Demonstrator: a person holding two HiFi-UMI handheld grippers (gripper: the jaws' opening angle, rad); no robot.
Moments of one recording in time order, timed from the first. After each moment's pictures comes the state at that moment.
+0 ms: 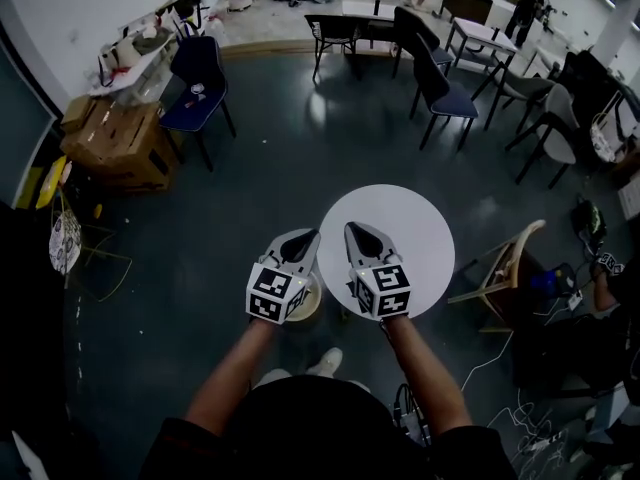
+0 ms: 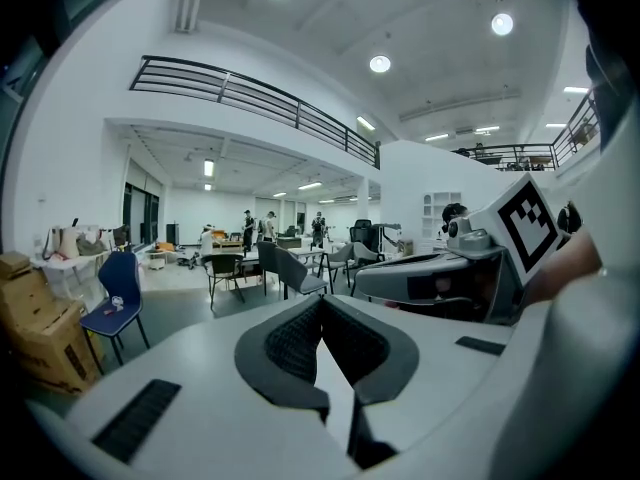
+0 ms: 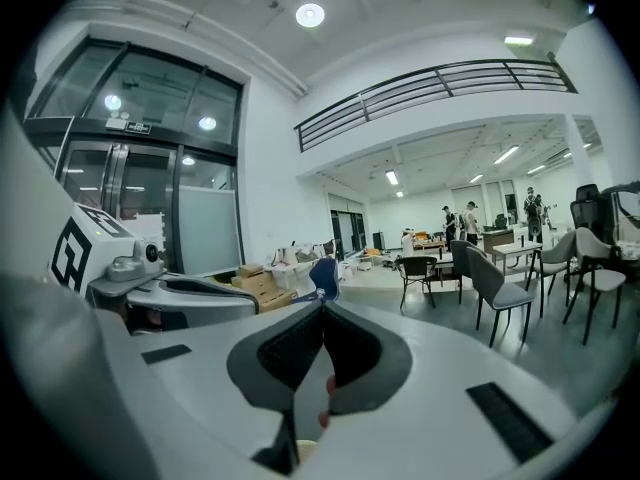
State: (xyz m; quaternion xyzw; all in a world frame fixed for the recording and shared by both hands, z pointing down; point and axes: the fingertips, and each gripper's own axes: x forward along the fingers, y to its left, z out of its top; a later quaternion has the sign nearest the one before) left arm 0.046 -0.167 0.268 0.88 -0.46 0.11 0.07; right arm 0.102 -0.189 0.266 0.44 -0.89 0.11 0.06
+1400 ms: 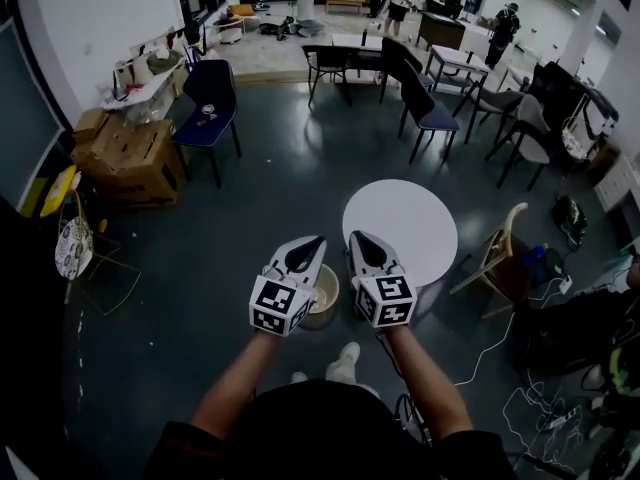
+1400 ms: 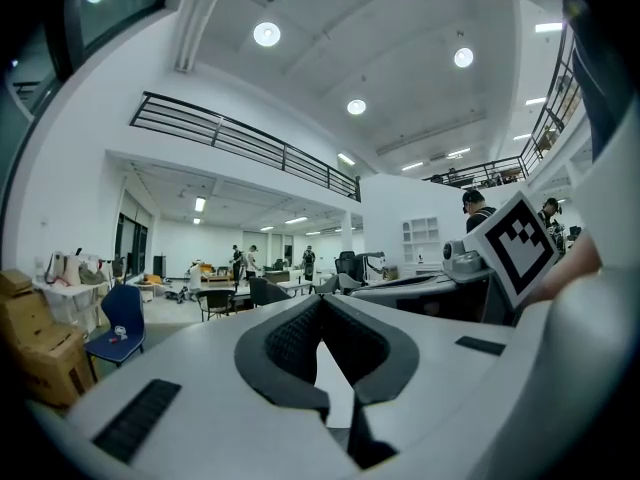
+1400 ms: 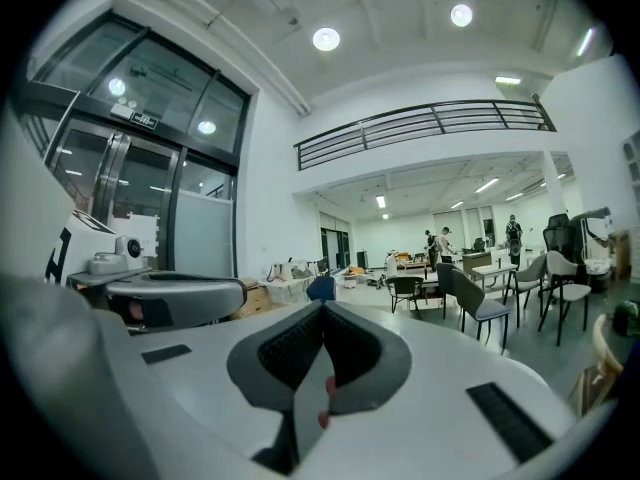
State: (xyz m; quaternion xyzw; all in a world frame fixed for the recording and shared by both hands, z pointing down) left arm -0.091 0.102 0.165 0.90 -0.43 0.04 0.00; right arm -0.032 0.075 0.182 0.50 -0.86 0.07 0.02
